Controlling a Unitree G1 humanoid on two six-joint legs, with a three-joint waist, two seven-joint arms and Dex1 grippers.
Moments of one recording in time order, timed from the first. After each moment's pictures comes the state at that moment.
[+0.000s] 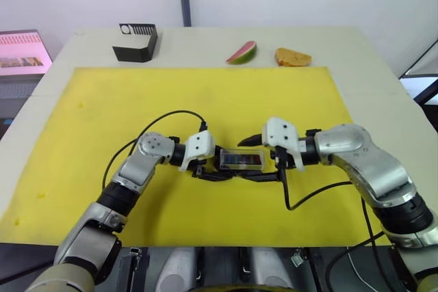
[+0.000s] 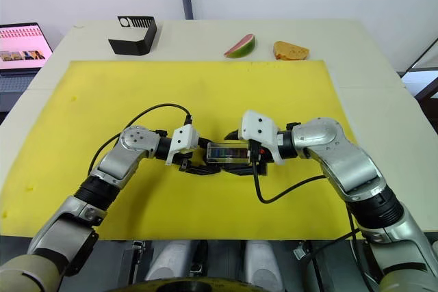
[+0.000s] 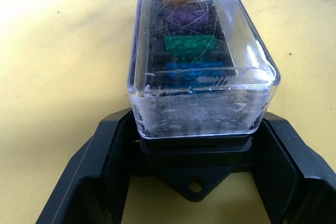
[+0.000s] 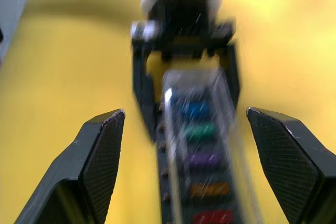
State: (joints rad) left arm -0.56 0.43 -0.37 0.26 -0.15 0.03 -1.24; right arm -0.49 -0.70 0.20 -0.39 0.39 0.65 1.06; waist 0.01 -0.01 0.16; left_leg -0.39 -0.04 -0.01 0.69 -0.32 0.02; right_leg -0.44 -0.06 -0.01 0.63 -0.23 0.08
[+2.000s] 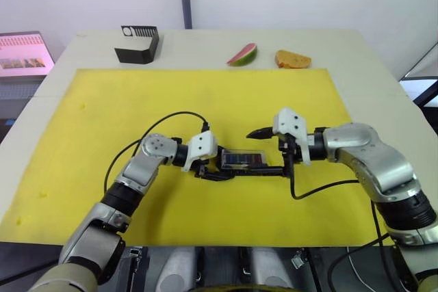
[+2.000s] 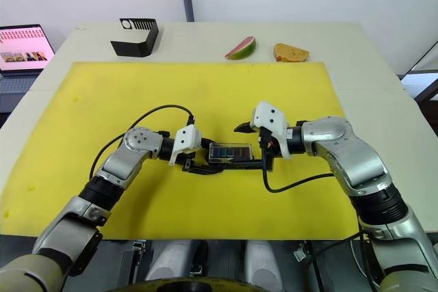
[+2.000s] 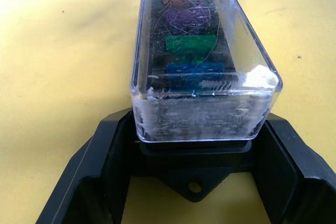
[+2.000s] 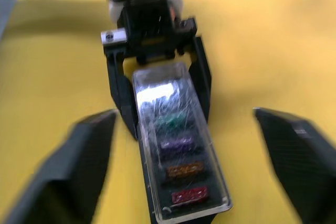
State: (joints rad) left arm -0.56 0.40 -0.36 0.29 -0.13 0.03 -1.22; right arm -0.47 -0.76 0.22 -0.27 0.39 0.64 1.08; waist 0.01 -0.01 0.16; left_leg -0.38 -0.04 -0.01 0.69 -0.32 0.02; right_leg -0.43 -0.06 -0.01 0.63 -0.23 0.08
